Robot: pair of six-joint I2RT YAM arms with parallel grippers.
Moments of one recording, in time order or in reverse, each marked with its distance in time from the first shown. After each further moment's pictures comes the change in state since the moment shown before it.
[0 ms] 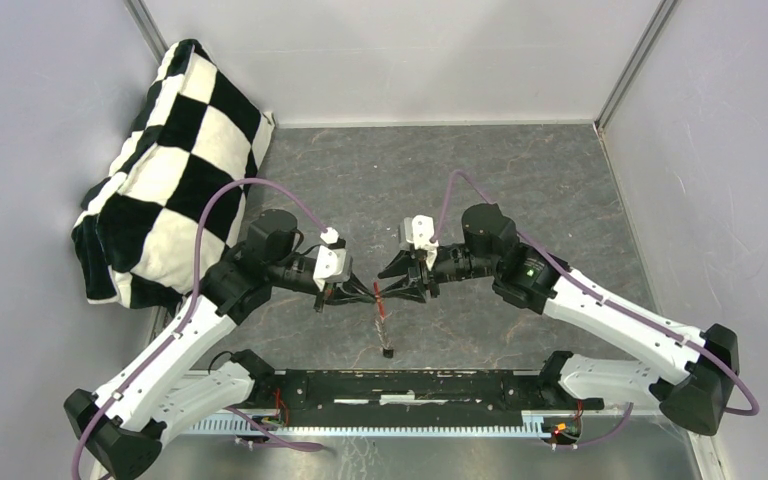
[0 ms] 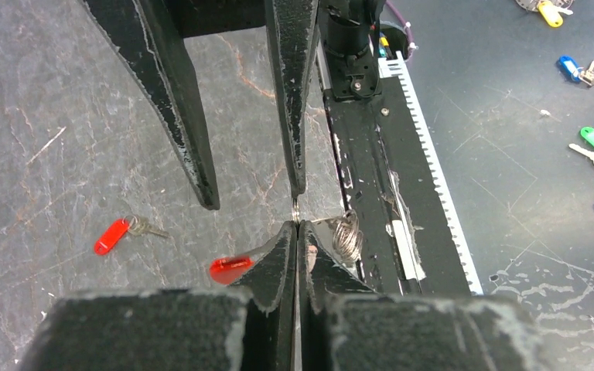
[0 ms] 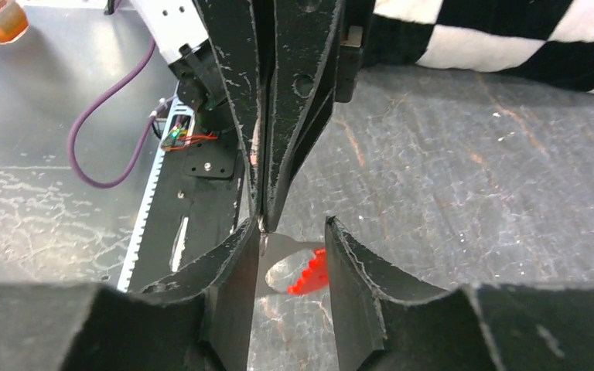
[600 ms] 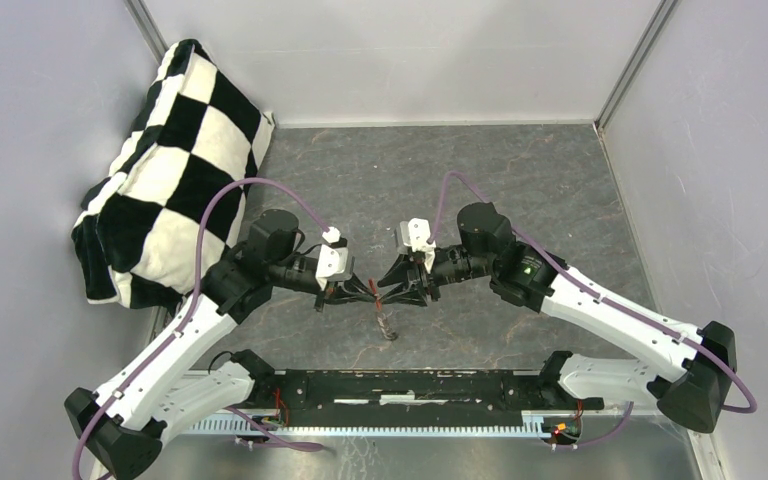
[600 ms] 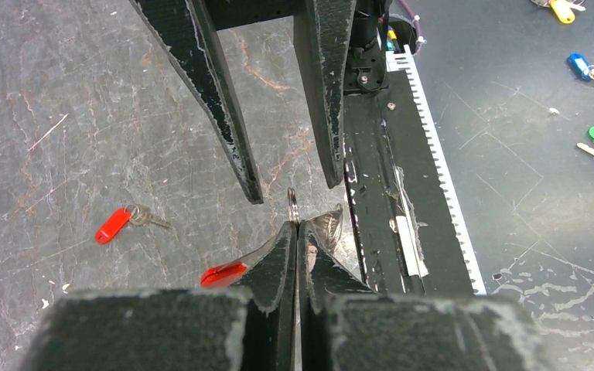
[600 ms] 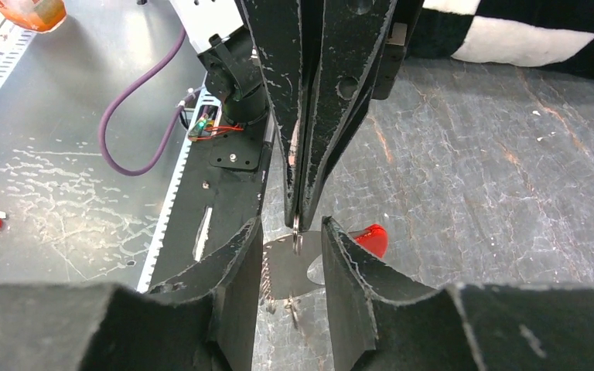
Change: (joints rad) left arm 0.000 0.007 0.000 -0.023 -0.029 0.002; right arm 0.000 0.025 0.021 -0.058 -0.073 -0.016
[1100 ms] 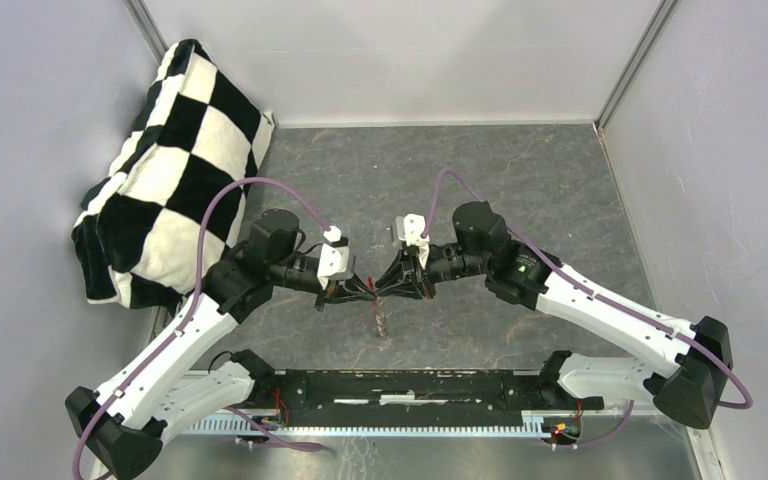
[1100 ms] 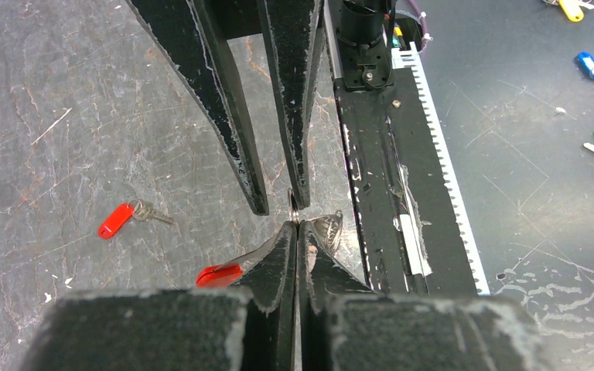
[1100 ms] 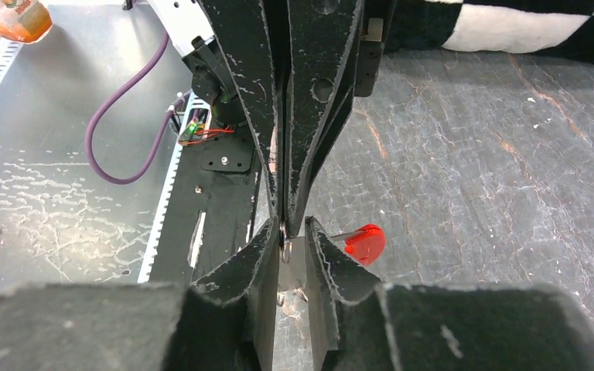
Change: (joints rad) left arm 0.000 0.007 0.000 0.000 -0.017 0.000; right arm 0.000 0.027 0.000 0.030 0.032 0.044
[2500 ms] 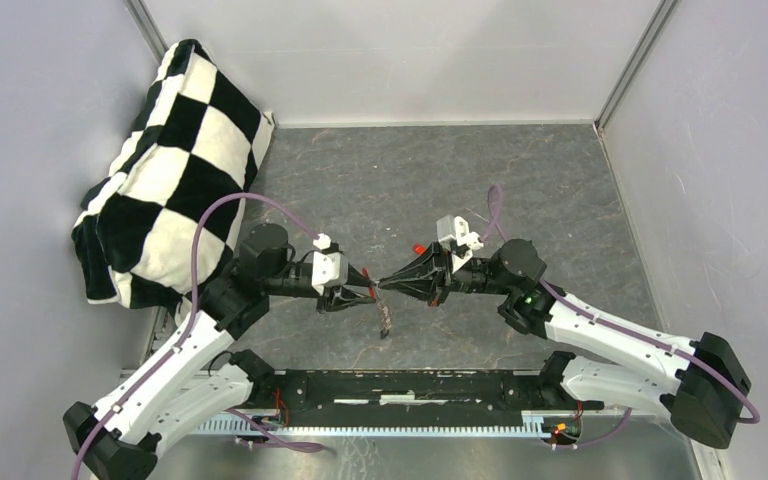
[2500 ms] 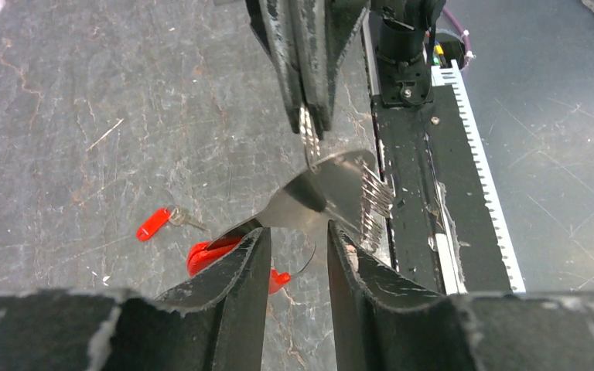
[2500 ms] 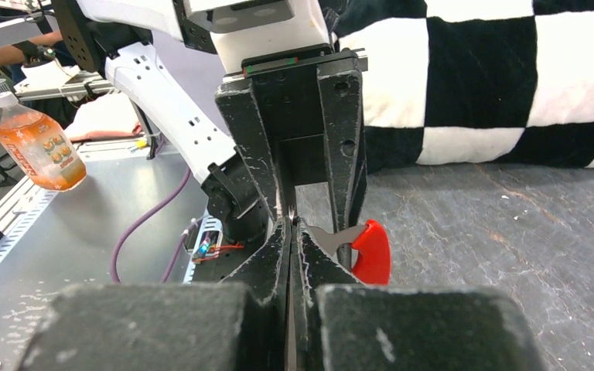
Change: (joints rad) left arm 0.000 -0.114 -0.143 0.196 -0.069 -0.079; right arm -0.004 -0.142 -0.359 0.737 0.089 0.383
